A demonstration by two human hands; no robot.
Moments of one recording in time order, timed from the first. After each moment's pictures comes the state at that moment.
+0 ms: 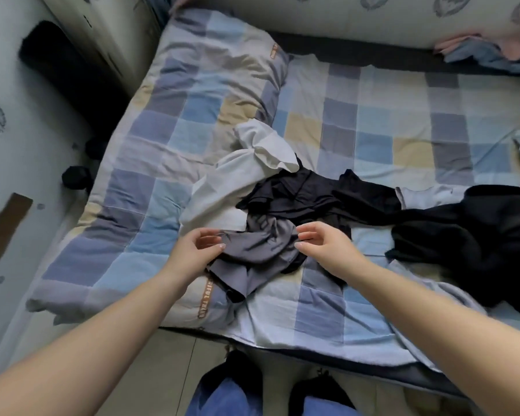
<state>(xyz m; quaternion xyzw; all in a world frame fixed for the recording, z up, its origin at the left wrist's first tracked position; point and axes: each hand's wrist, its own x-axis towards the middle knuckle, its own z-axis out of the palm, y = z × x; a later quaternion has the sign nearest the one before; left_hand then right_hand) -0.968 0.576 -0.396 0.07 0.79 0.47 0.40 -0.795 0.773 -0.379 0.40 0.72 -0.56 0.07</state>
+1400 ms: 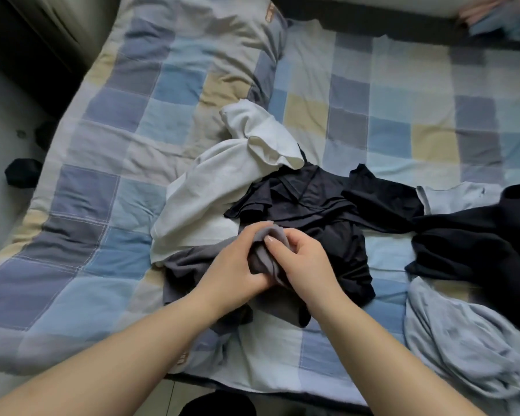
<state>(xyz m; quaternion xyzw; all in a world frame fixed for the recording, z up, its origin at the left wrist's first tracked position) -0.979 0.665 -0.491 0.35 0.74 0.41 0.40 -0.881 0.763 -0.472 0.41 0.63 -0.66 -0.07</state>
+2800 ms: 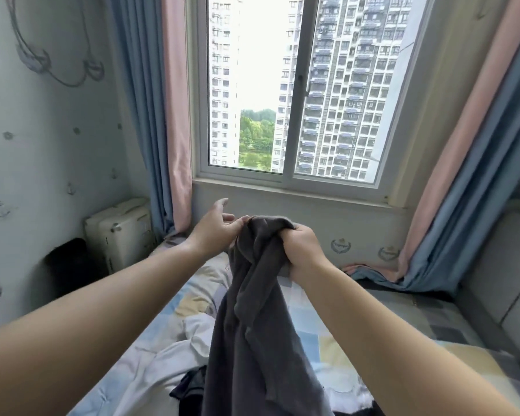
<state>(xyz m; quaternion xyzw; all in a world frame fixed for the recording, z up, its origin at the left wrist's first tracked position) -0.872 0.798 -0.012 0.38 0.75 0.53 0.09 -0.739 0.896 -0.011 0.29 0.63 -0.65 -0.32</state>
